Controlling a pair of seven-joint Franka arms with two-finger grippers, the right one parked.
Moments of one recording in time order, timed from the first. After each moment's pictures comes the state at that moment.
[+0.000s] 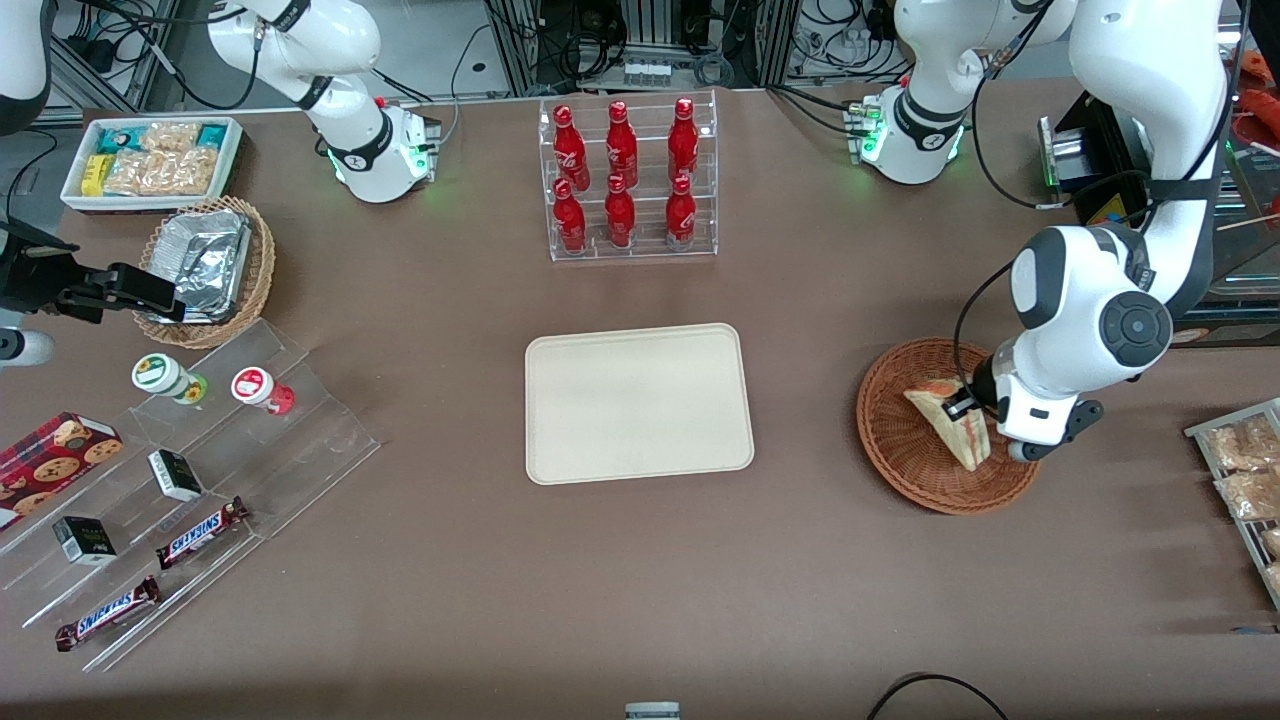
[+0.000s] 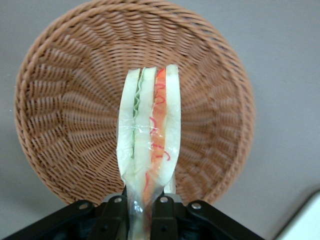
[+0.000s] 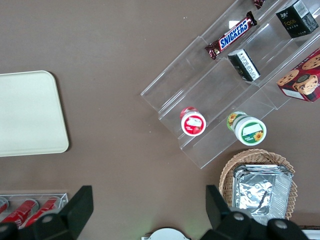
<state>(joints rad) -0.09 0.27 -0.03 -2.00 -0.06 2.16 -0.59</state>
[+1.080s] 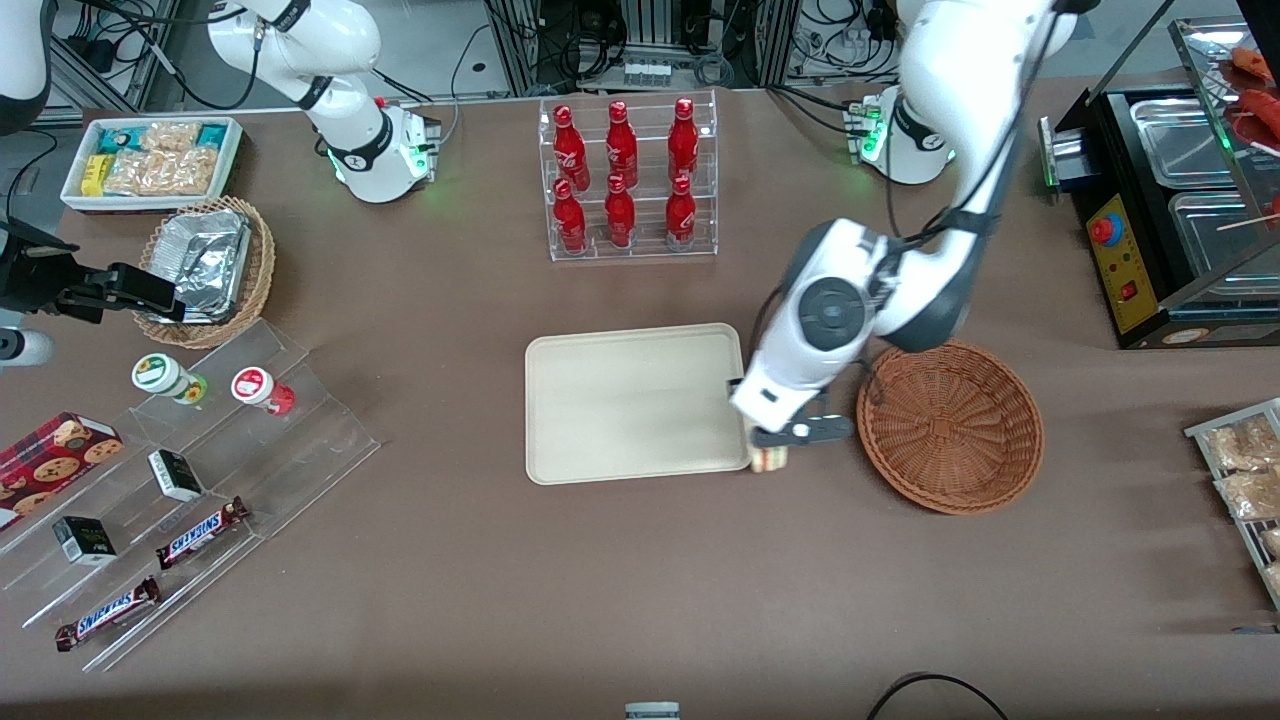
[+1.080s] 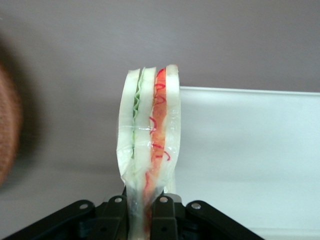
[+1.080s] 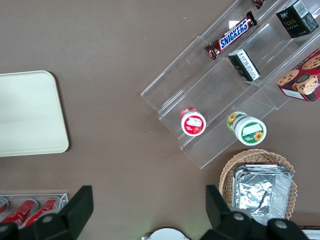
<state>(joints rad) -0.54 0.51 -0.04 -1.64 -0.06 2.08 -0.65</state>
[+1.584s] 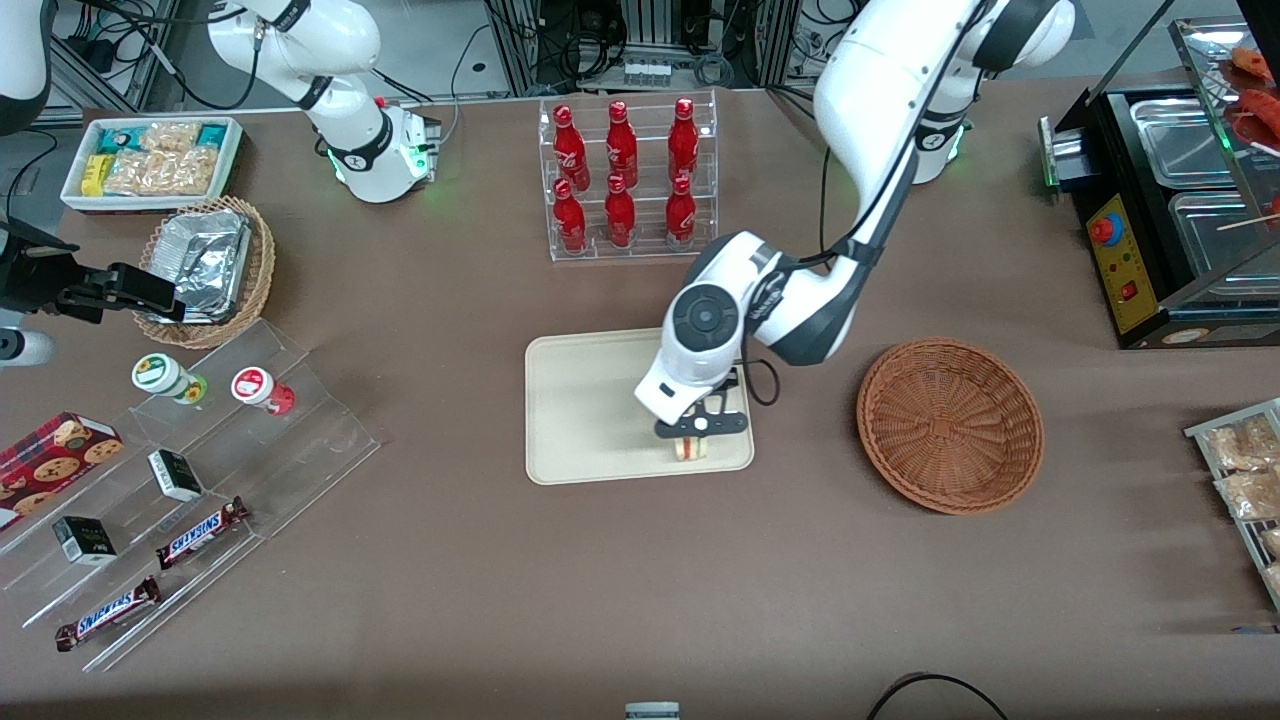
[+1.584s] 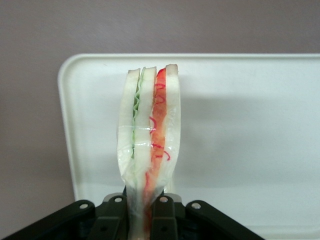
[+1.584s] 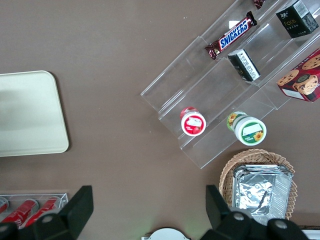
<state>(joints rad) -0.67 0.70 -0.04 -1.43 -0.07 2.04 -0.74</state>
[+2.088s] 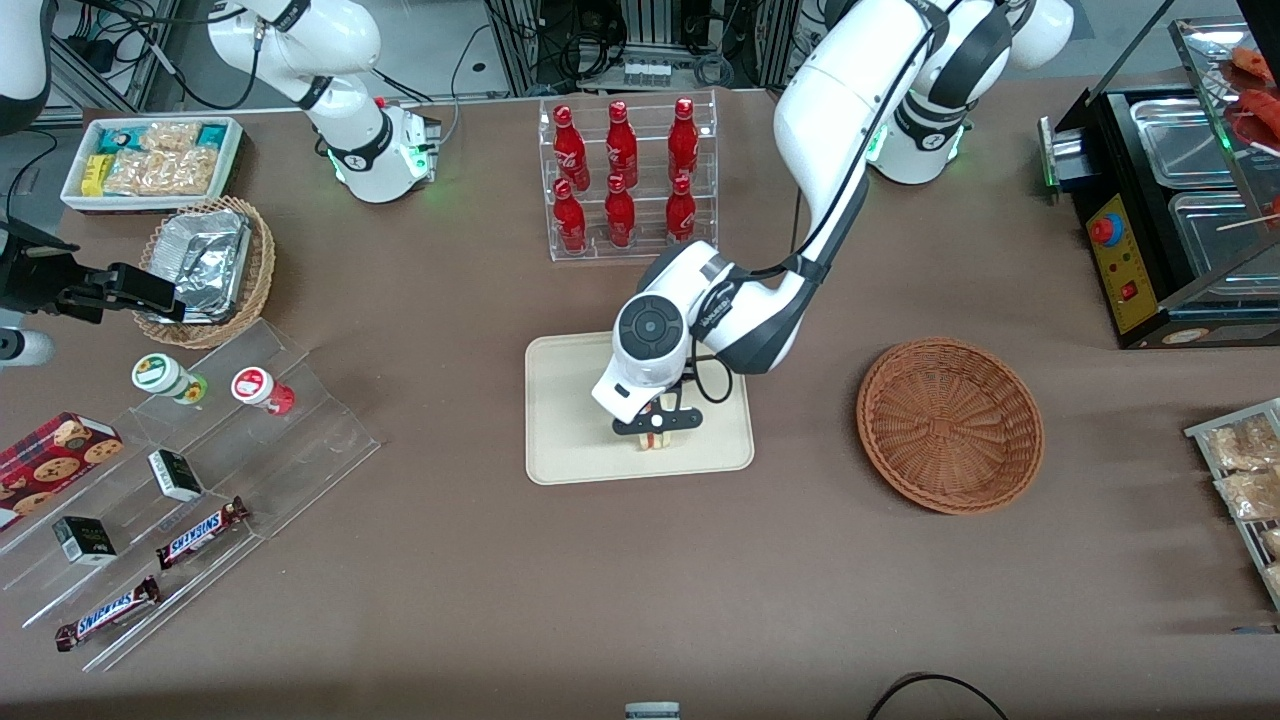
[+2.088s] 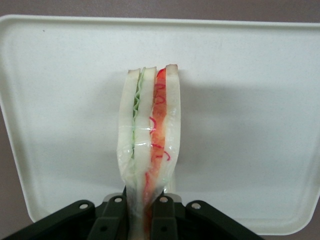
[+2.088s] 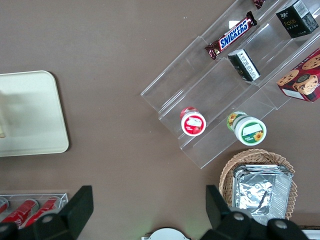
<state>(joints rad) -0.71 0.83 -0.06 -1.26 -0.10 1.98 -0.80</state>
